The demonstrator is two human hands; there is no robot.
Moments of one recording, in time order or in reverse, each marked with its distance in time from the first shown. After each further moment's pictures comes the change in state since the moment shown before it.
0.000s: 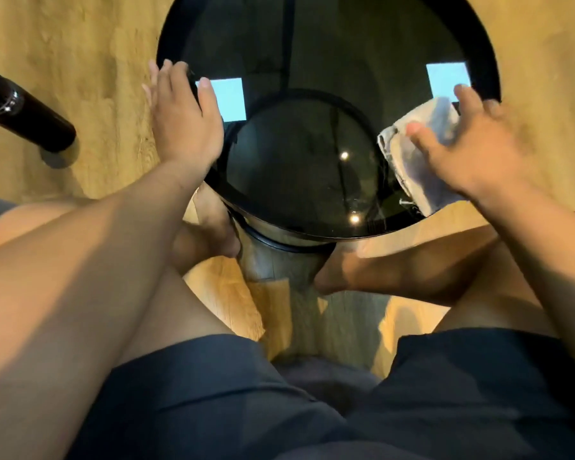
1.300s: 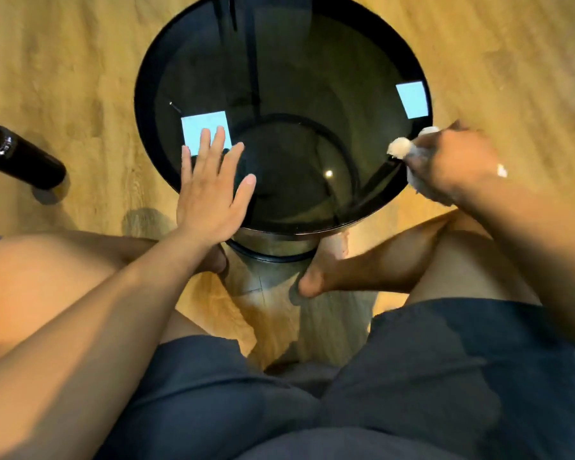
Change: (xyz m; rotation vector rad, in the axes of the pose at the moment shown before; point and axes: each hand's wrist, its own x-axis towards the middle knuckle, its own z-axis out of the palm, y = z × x) left_hand -0.087 0.019 0.002 0.274 -0.252 0.479; right_hand -0.016 0.060 -0.017 -0.090 -0.022 0.014
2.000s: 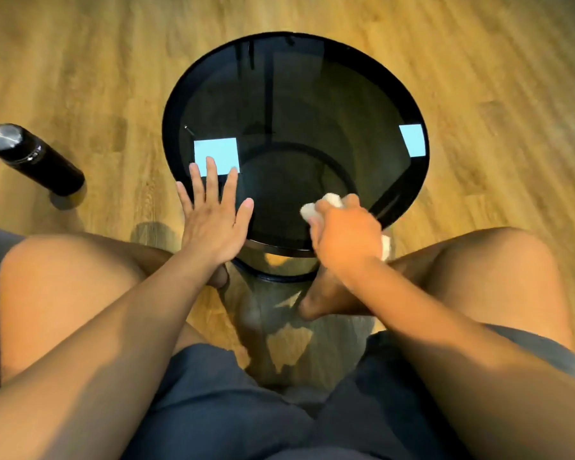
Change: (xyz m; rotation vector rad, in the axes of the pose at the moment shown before) left_hand -0.020 0.000 -0.005 0.085 -0.142 -0.225; right_hand -0.082 -0.129 0.025 0.050 -0.046 -0.242
